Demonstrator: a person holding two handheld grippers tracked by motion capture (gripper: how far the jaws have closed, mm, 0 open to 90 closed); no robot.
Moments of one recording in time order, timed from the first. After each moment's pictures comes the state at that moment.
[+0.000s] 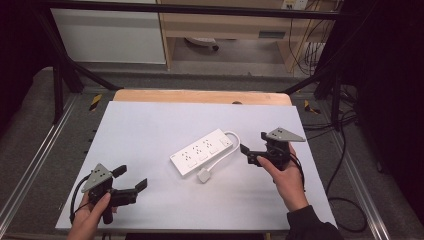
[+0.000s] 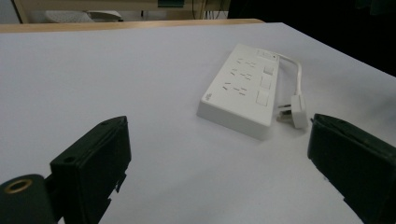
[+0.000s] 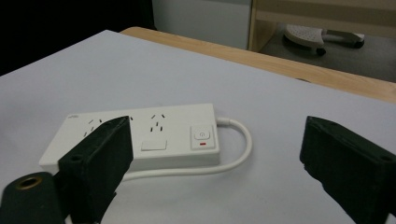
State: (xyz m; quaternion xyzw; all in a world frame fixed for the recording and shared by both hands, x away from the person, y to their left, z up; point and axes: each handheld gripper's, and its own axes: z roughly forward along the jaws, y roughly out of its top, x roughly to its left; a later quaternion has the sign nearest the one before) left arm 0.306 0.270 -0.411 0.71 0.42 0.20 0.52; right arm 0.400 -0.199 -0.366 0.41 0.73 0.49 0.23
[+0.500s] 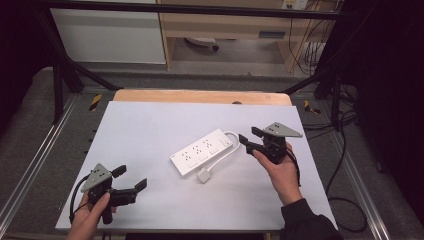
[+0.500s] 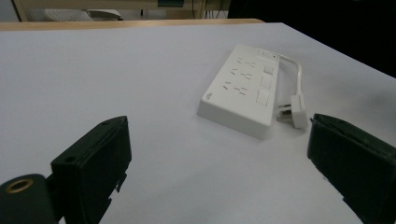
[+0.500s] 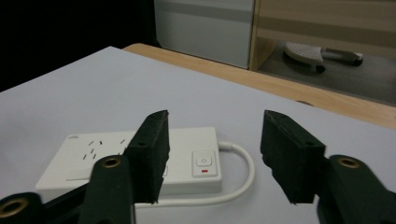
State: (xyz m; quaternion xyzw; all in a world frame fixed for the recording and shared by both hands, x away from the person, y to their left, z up) left arm 0.306 0.271 -0.411 0.71 0.42 0.20 0.53; right arm 0.410 -0.190 -0.359 0.40 0.72 0.51 0.25
